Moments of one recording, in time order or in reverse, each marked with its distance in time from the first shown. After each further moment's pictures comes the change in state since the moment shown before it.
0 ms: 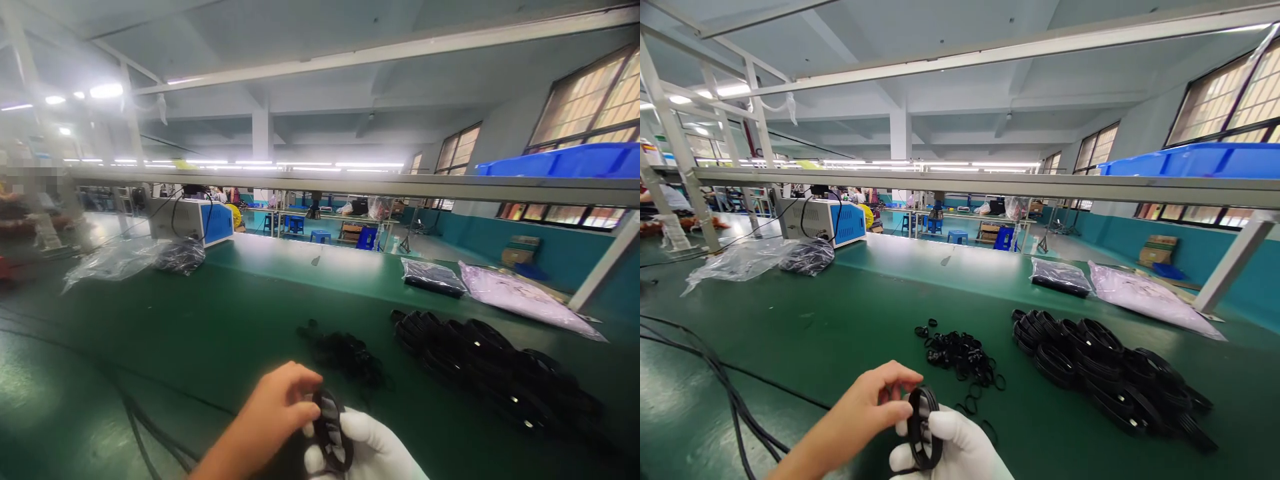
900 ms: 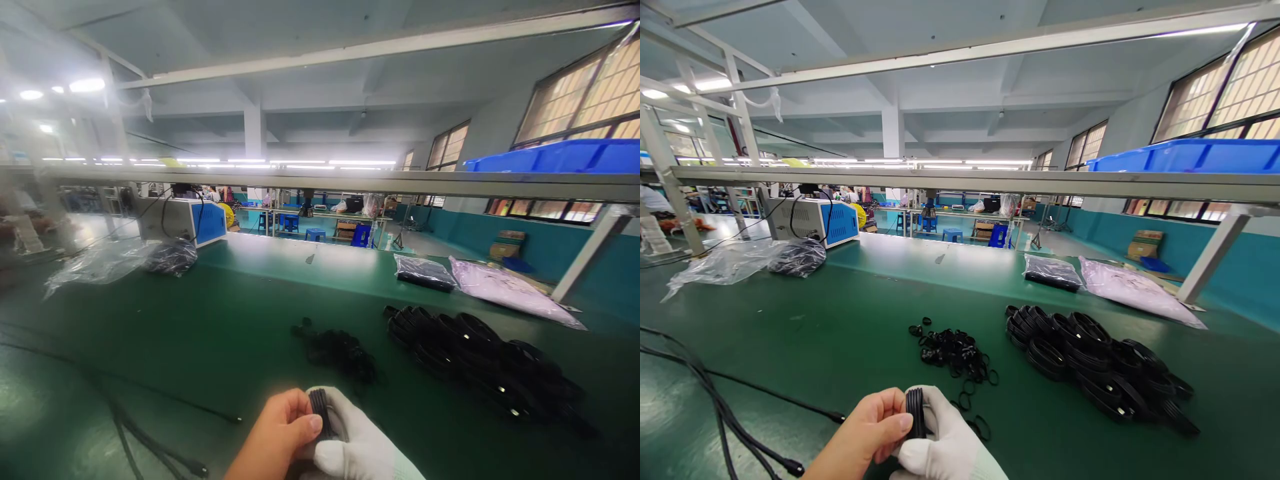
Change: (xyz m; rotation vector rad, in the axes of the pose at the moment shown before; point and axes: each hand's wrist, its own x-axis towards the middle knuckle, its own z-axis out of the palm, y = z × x) left_hand -0.002 -0.027 0.040 -0.596 -0.068 -0.230; right_hand 0.002 -0.001 0.008 -0.345 0.034 -0.188
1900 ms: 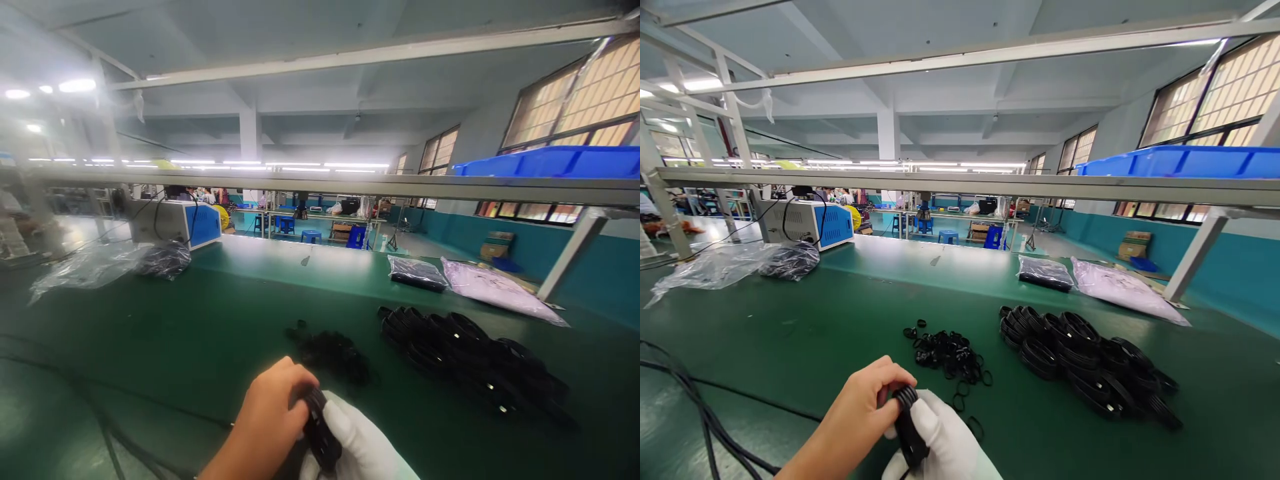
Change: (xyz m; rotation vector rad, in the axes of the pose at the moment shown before) left_hand -0.008 0.056 0.000 0.774 0.164 0.299; right_hand 0.001 0.011 -0.010 0.226 0.104 -0.010
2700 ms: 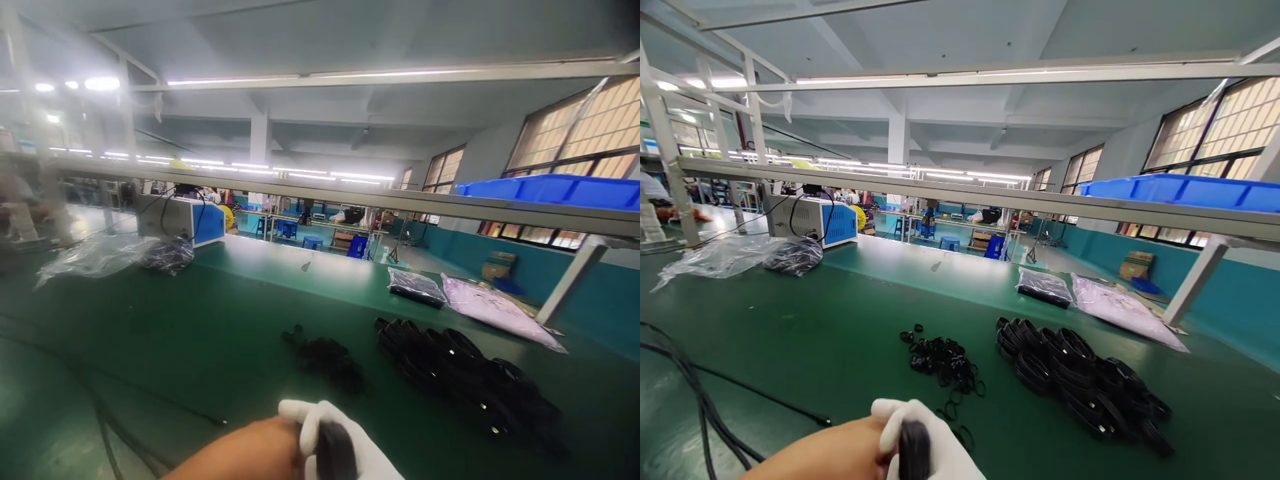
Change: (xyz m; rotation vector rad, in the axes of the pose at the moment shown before) left_hand -0.006 -0.020 0.010 -0.273 -0.486 -0.171; right_hand -0.011 -0.014 0.019 -0.785 0.126 -0.152
